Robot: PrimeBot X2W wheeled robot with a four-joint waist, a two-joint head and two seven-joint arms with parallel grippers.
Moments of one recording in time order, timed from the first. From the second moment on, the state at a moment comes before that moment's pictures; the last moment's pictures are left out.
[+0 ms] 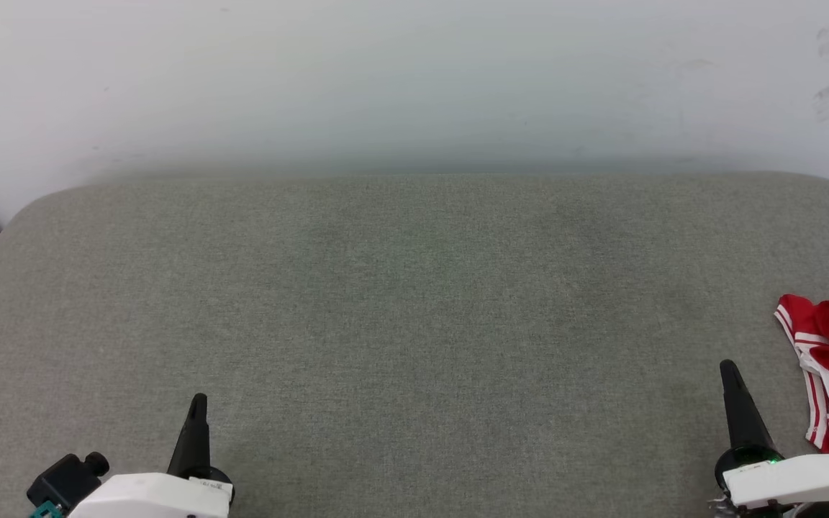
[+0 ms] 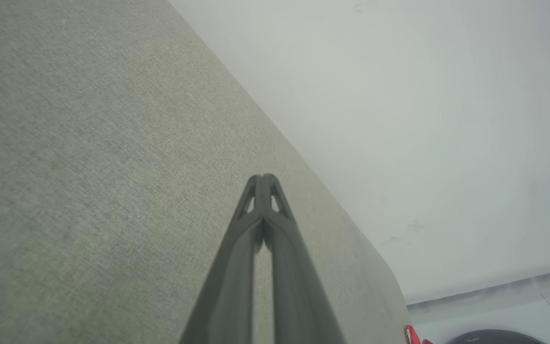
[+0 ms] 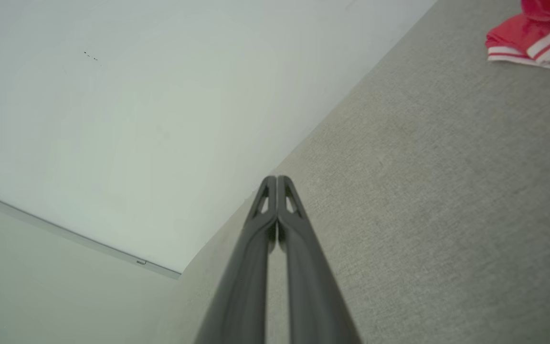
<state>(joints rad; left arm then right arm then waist) 0.04 0.05 0.07 0.16 -0.94 -0.07 -0.05 0.03 -0.07 -0.05 0.16 0.96 0.13 -0.09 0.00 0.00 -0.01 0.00</state>
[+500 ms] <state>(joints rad) 0.01 0.05 0.08 0.18 -1.11 -0.09 -0.01 0.00 -0.08 -0.05 0.18 1.14 0.13 -0.04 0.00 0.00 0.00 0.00</state>
